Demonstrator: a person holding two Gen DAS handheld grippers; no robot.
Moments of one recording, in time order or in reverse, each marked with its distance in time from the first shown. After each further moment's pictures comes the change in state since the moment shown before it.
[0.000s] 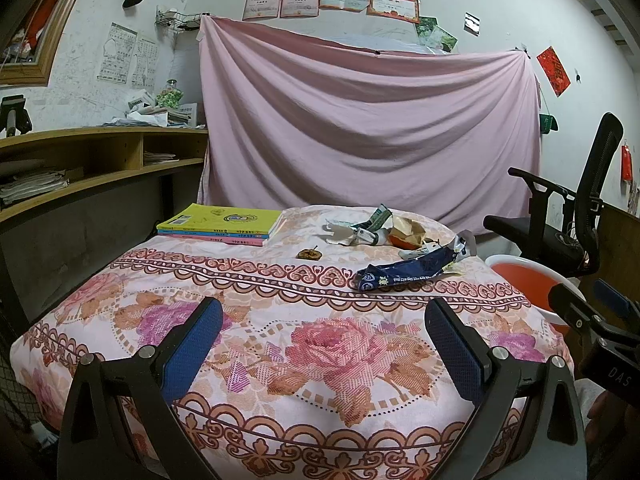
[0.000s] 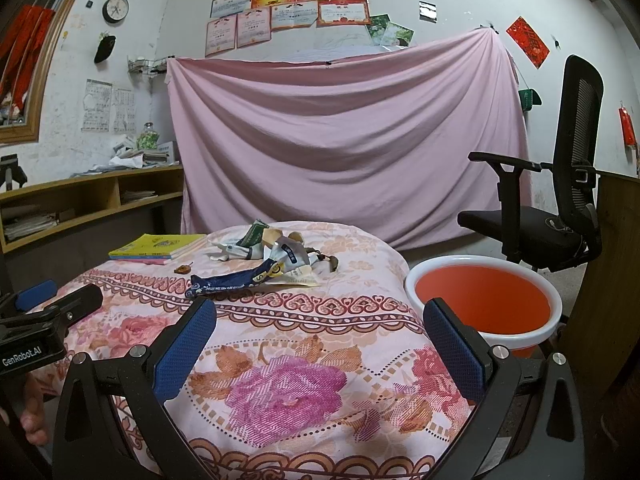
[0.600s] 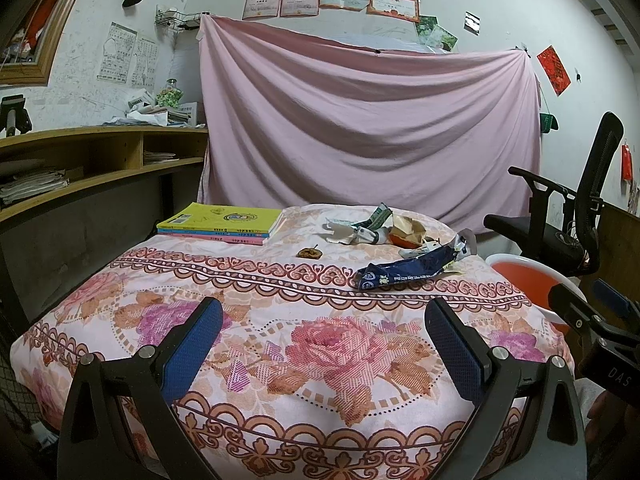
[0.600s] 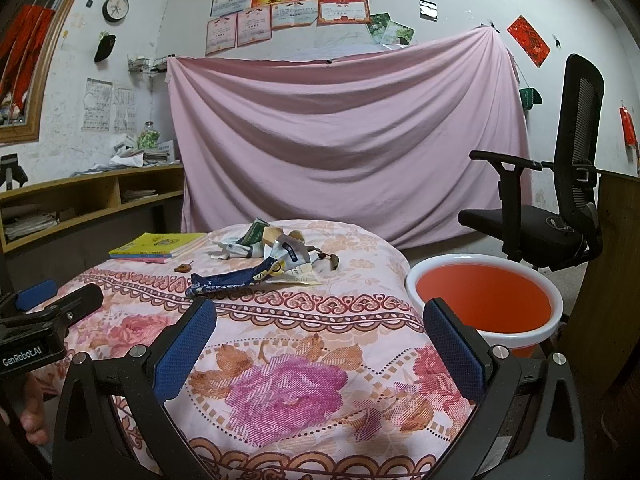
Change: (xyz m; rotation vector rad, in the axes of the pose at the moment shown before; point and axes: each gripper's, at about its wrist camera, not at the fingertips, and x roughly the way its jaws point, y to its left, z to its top) left arm 0.000 0.000 0.000 0.000 0.002 0.000; right arm 0.003 0.001 -0.004 0.001 0.002 0.000
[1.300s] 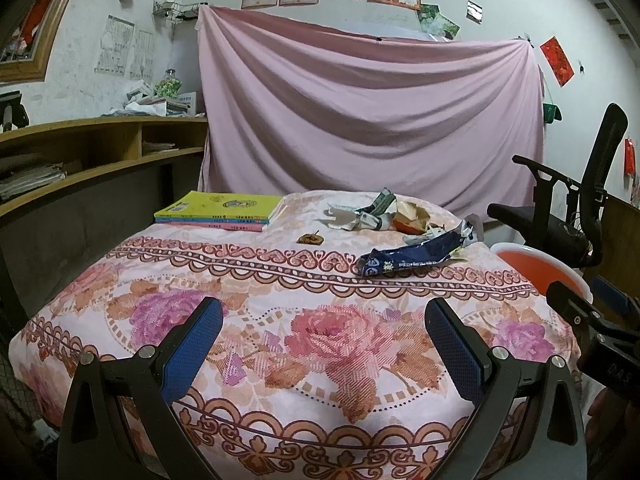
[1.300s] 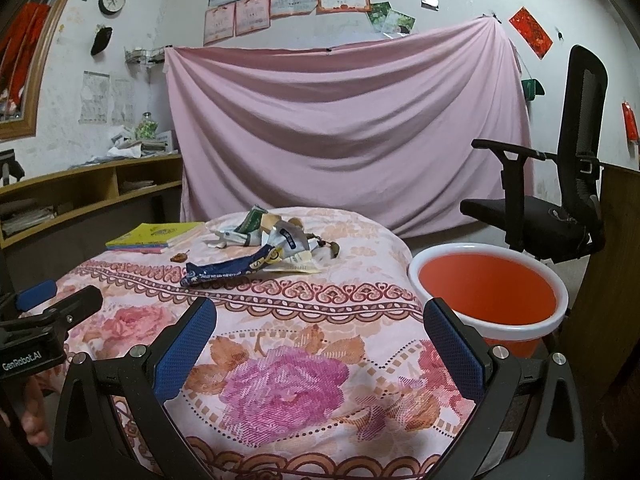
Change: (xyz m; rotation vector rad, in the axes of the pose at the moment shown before) left arm 0.015 -0.001 -0.010 0.001 0.046 0.005; right arm 0.013 0.010 -0.015 0.004 0.050 -0.002
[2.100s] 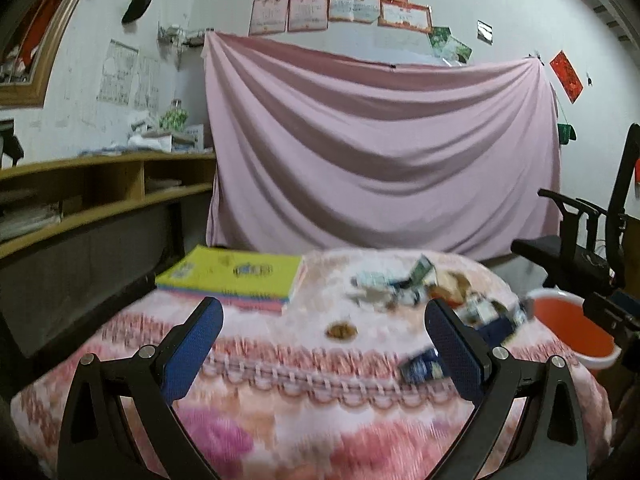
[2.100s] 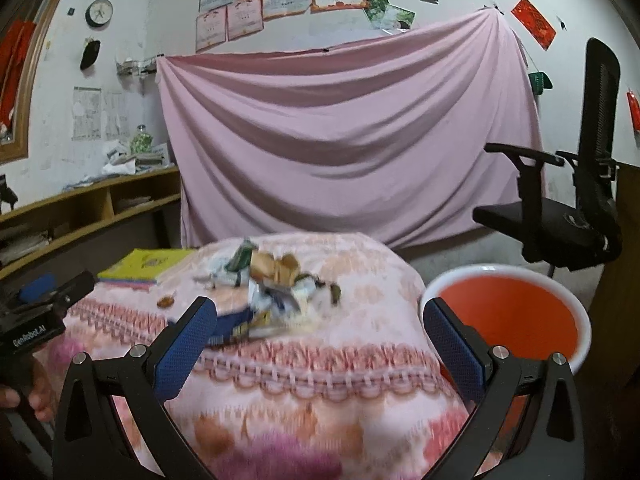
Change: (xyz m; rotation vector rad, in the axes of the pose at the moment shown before) left arm 0.051 0.030 0.068 0.021 -0.131 0.045; right arm 0.055 -0.022 0.067 0.040 -0.012 0.056
